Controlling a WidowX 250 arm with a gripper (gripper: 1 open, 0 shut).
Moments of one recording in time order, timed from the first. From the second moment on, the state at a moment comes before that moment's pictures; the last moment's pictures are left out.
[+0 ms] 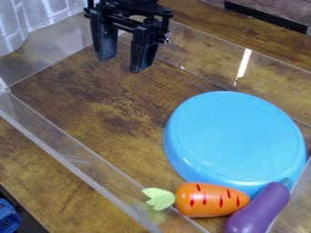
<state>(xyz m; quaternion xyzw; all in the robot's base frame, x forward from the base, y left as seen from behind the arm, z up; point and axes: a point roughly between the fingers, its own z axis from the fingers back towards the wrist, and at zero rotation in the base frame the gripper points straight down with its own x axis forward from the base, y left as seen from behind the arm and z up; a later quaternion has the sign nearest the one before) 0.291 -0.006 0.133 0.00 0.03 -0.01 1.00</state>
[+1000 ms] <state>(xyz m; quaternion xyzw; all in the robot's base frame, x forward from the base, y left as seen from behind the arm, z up) 0.251 -0.062 0.077 0.03 0.06 -0.16 0.98</state>
